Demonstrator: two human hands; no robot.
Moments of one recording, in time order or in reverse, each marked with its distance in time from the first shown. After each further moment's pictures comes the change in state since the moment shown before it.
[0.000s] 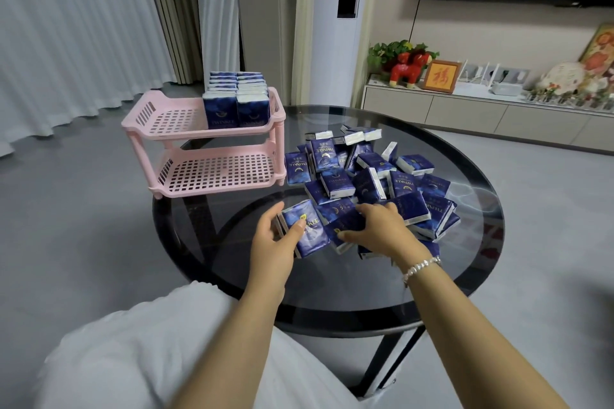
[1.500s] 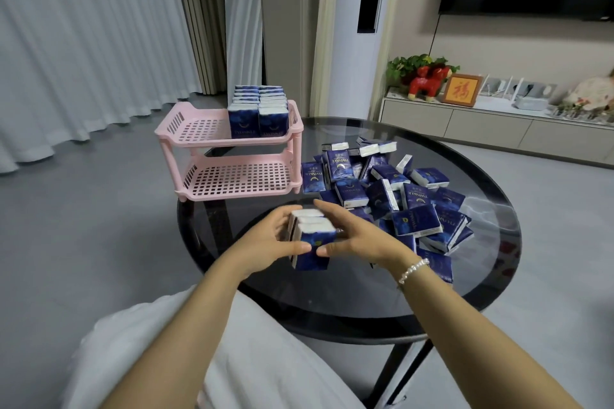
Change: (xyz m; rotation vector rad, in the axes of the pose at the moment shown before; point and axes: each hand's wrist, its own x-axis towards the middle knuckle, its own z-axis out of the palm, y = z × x) left_hand 0.026 0.037 -0.049 0.520 -0.520 0.000; right_hand 0.000 -0.025 0.010 0.784 -0.388 -0.397
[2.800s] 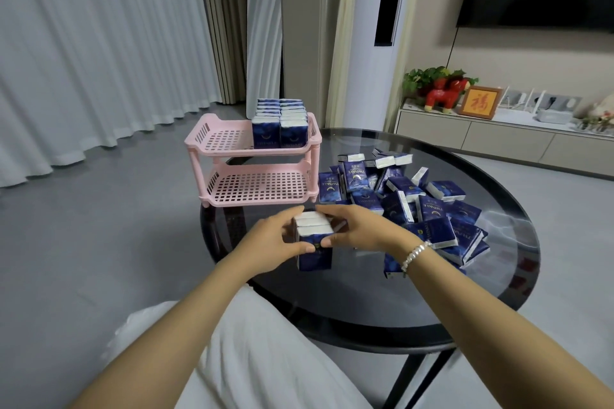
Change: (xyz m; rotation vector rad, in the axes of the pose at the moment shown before) left_hand -0.019 0.017 -0.018 0.427 0.201 0.037; right_hand 0.014 -0.050 0.001 -0.547 -0.023 -0.028
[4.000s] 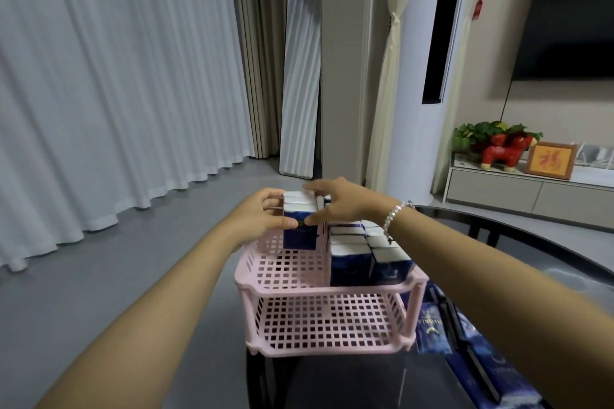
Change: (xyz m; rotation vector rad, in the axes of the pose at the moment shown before) left_hand 0.210 -0.041 -0.232 -0.282 0.115 -0.074; right_hand 0.292 -0.110 -0.108 -0.203 0.085 -0.116
